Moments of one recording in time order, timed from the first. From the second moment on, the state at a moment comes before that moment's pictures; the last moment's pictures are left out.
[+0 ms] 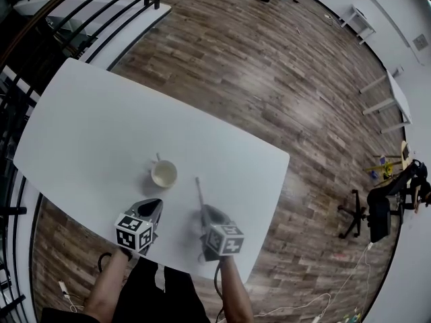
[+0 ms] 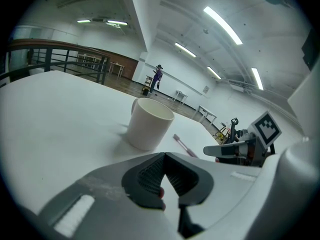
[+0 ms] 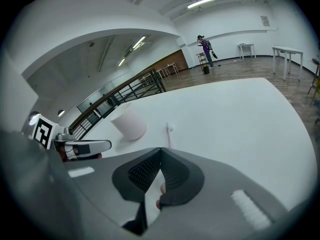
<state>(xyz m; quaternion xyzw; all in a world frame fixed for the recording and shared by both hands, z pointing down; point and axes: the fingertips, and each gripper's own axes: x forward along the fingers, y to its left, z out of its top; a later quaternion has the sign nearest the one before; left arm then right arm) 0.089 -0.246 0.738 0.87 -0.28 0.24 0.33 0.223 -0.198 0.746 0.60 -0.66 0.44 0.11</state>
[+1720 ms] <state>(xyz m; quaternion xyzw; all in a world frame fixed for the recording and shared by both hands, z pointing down) 0.085 -0.260 0.739 0.86 -0.30 0.23 0.34 0.229 -0.209 0.767 0.59 -0.66 0.45 0.14</state>
